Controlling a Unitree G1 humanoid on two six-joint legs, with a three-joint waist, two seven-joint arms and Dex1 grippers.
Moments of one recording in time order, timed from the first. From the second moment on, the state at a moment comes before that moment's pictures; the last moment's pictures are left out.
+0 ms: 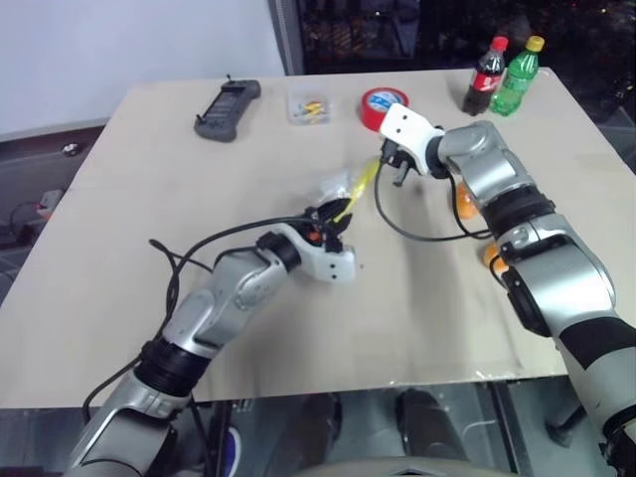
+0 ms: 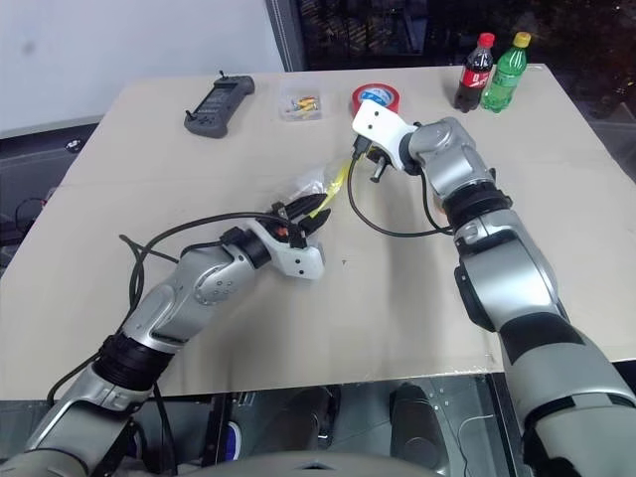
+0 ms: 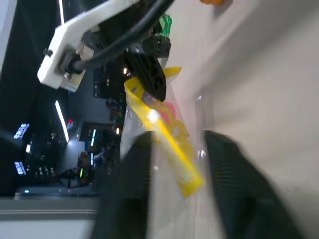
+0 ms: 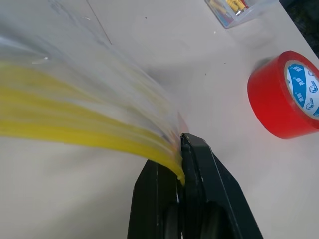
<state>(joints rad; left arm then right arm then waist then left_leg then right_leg) -0.43 0.63 -0.36 -0.16 0.69 -0.20 -0.30 -1.30 -0.30 0.30 0.95 -0.23 0.22 0.80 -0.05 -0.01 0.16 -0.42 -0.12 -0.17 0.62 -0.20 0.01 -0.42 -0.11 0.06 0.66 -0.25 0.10</state>
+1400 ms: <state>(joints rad) -0.47 0.63 -0.33 -0.06 0.81 -0.37 -0.22 -1.27 -0.31 0.30 0.93 -0.23 0.21 0.80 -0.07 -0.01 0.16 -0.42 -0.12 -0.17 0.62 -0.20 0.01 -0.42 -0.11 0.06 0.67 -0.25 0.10</state>
